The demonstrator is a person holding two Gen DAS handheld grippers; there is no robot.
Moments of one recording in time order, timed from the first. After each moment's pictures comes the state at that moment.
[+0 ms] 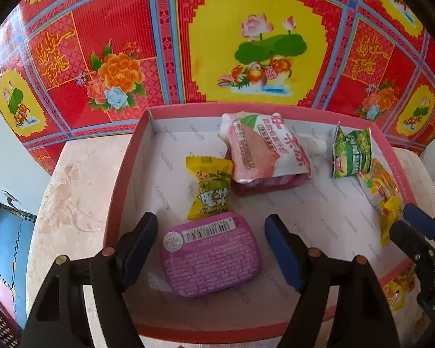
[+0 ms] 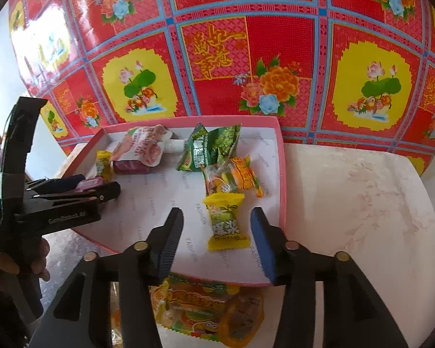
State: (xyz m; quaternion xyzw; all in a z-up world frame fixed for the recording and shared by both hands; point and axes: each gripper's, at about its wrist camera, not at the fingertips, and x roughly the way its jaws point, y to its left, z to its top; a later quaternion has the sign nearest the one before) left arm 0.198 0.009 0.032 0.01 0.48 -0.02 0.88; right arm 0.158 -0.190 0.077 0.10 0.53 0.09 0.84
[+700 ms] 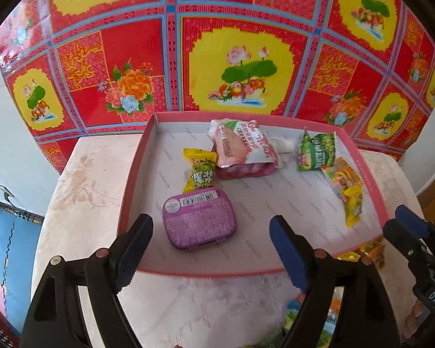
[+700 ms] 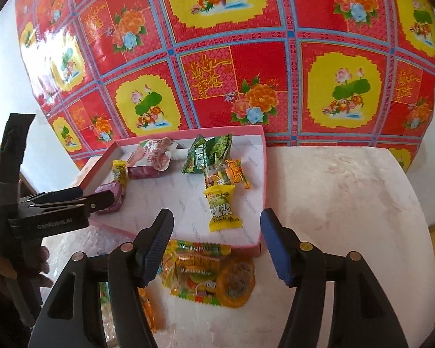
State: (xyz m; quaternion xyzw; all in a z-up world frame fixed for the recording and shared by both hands) left arm 0.143 0.020 0.070 -0.02 0.46 -0.04 0.89; right arm 0.122 -0.210 0.106 0.13 0.50 0.08 0.85
